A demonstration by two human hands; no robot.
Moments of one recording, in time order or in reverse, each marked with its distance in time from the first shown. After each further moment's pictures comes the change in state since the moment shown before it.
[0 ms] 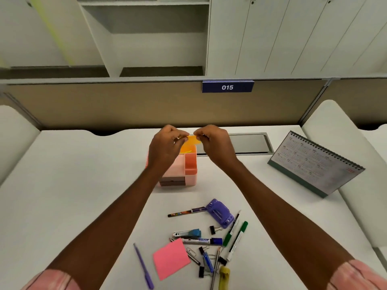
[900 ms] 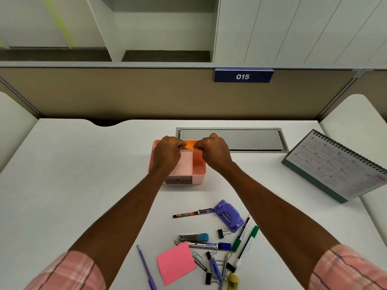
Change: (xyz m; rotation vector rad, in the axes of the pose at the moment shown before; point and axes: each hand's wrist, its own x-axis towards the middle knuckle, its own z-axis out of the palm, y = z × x) left_hand -0.004 -0.080 0.044 0.267 -0.226 -0.251; right_hand 0.002 0.038 0.087 -0.380 -0.287 -0.012
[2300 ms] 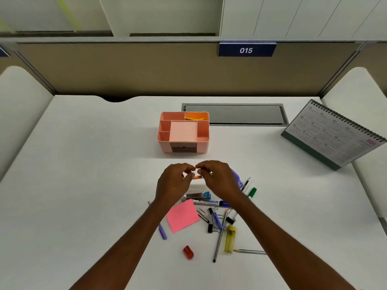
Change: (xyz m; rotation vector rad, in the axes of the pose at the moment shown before) left_hand -0.205 0.004 -0.007 -0.202 -0.153 -0.065; right_hand -0.188 -0.059 -0.008 0.528 -0.127 0.172
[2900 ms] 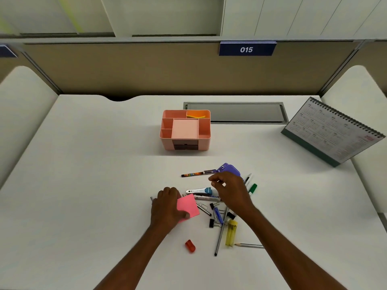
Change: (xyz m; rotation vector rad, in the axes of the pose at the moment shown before) left_hand -0.076 -0.042 0.015 0.352 -0.278 -0.241; right_hand -0.056 0.017 -0.003 0.071 0.028 0.203
